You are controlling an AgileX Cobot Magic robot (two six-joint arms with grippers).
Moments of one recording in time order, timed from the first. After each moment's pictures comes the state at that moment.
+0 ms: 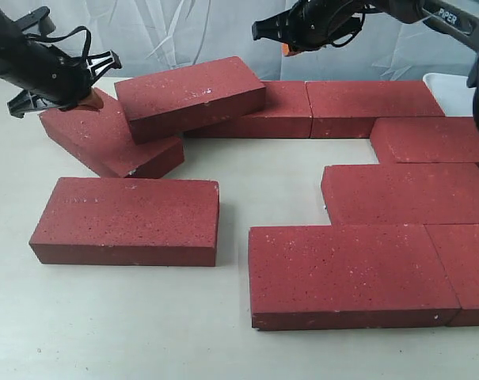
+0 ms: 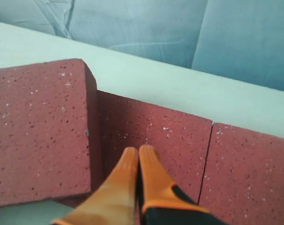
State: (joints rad) left arm -0.10 1.94 -1.34 -0.45 0.44 -0.11; right arm 0.31 2.35 -2.18 0.09 0.77 0.00
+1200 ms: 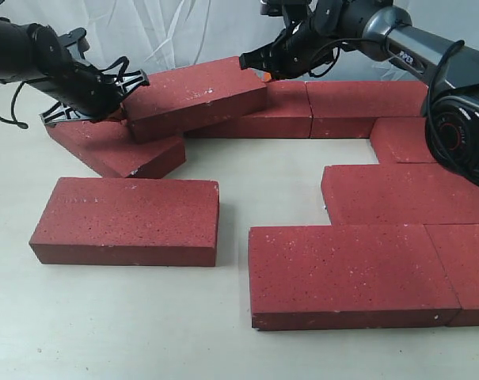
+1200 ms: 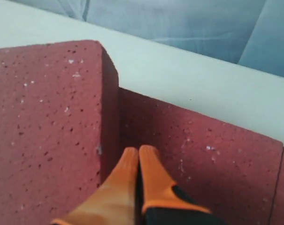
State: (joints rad) left arm -0.18 2.09 -1.42 -0.27 0.36 -0.31; right arm 0.30 2.54 -2.31 0.30 0.73 -0.20
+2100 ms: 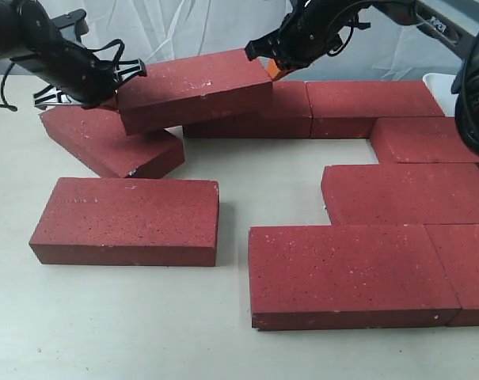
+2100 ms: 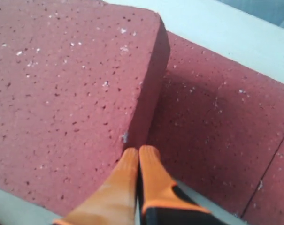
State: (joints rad) left arm -0.18 2.02 -1.45 -0.28 0.47 -0.20; right arm 0.29 2.43 -2.31 0.37 1.06 -0.32
